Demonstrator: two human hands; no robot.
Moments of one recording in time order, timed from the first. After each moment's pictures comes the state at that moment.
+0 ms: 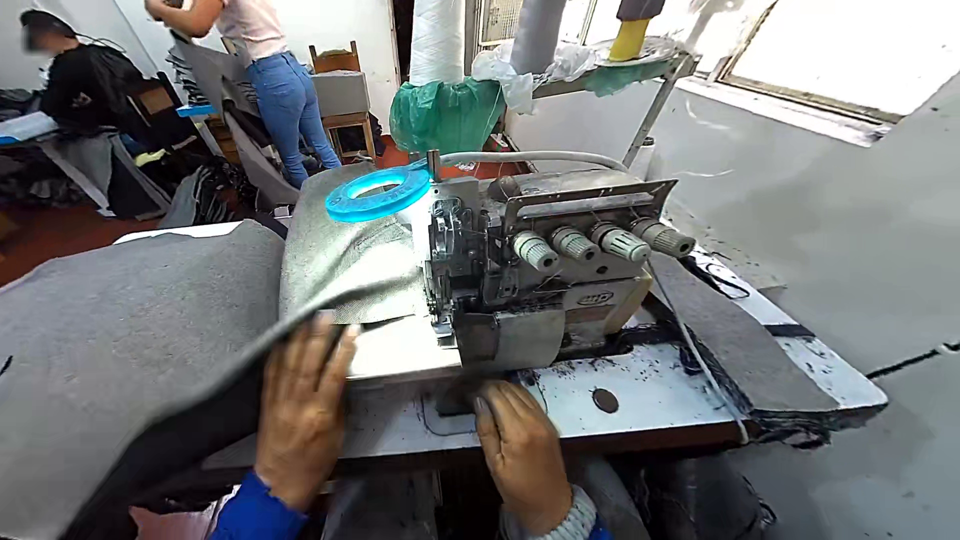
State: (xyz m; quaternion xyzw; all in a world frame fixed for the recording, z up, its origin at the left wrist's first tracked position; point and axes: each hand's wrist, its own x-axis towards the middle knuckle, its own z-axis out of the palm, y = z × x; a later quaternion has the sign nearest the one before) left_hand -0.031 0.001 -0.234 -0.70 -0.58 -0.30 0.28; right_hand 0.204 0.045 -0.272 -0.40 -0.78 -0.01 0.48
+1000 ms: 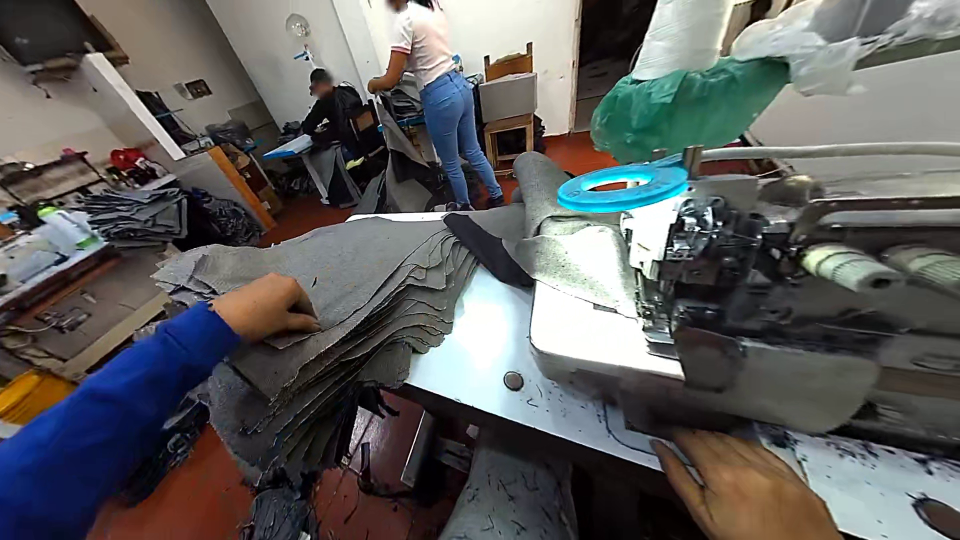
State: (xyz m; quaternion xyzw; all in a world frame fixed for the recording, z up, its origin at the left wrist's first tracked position) left_hand -0.216 -0.097 -0.031 -0.55 -0.81 0.14 -0.12; right_hand 0.231 0.046 -0.282 -0.36 -0.89 0.03 0.28
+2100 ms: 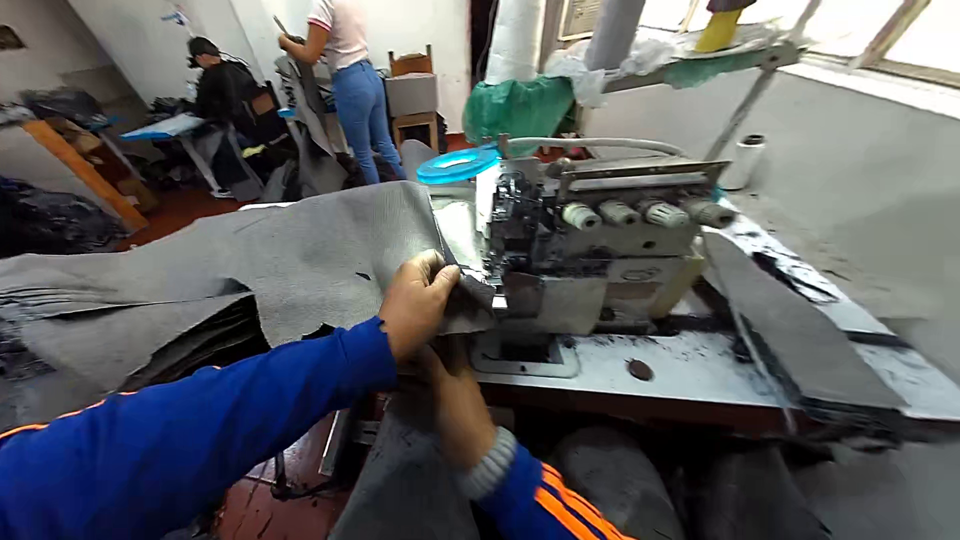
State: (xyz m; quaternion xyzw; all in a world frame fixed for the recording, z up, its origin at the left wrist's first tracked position) left_hand 0.033 0.016 -0.133 -0.56 -0.63 -0.44 -0.31; right_hand 0.129 -0.018 -0.188 -0.31 -0.44 0.73 0.42
